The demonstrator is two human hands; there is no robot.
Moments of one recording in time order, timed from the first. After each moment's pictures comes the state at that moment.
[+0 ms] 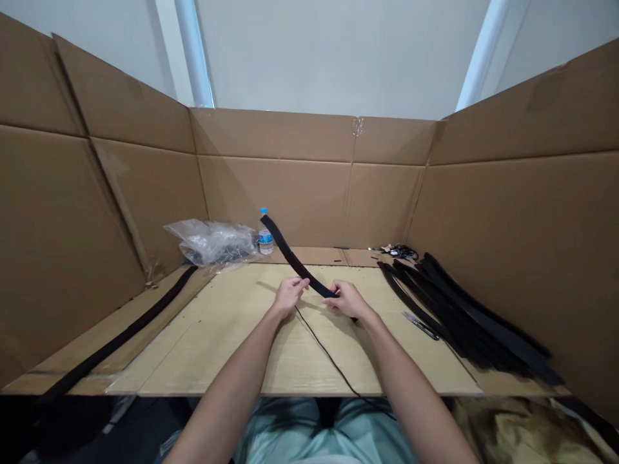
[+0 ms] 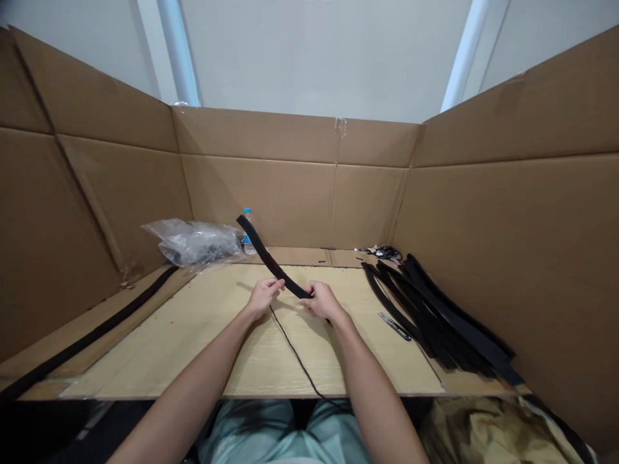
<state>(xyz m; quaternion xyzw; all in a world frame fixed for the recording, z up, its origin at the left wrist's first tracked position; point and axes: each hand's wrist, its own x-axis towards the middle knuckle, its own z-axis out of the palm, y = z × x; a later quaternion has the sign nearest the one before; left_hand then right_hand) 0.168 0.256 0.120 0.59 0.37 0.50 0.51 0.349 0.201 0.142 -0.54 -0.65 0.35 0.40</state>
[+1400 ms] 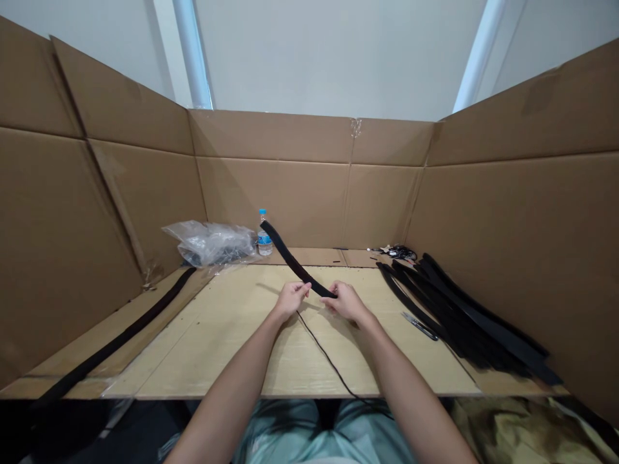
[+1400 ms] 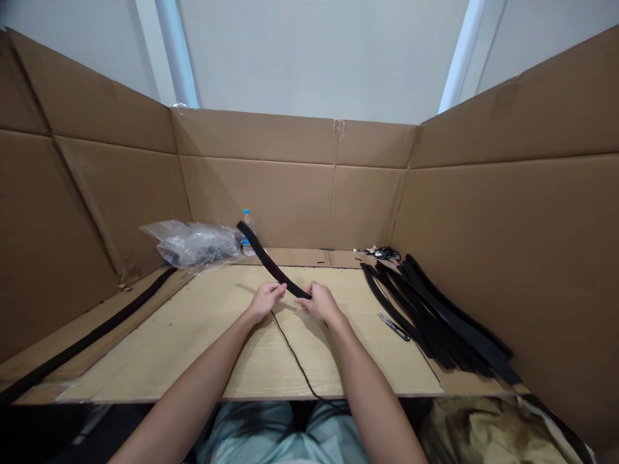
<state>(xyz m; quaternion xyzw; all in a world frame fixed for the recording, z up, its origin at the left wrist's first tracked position) 0.170 0.255 0.115 0.68 0.39 0.47 0.41 0.347 0.203 0.137 -0.59 -0.65 0.29 0.38</state>
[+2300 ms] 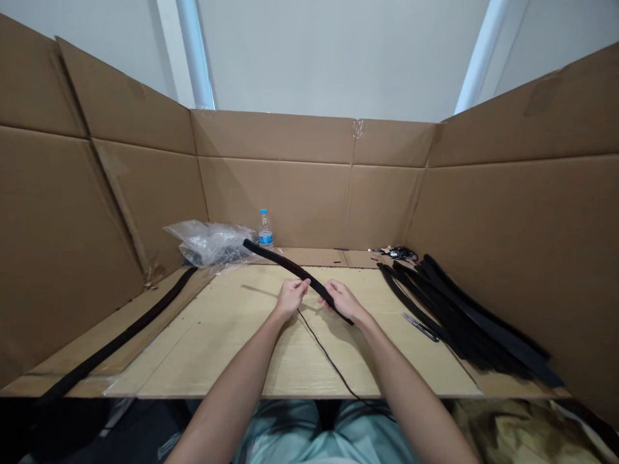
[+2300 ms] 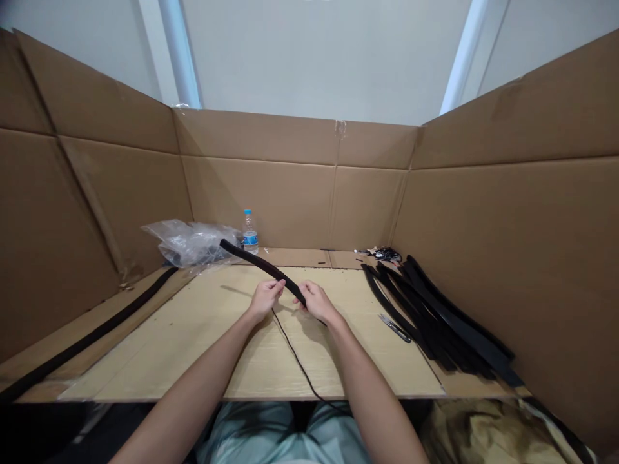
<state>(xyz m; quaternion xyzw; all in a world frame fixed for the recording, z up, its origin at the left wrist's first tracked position) 0.173 0.255 0.118 0.63 0.38 0.53 0.43 0.334 0.203 0.139 -0.47 -0.64 0.40 0.46</state>
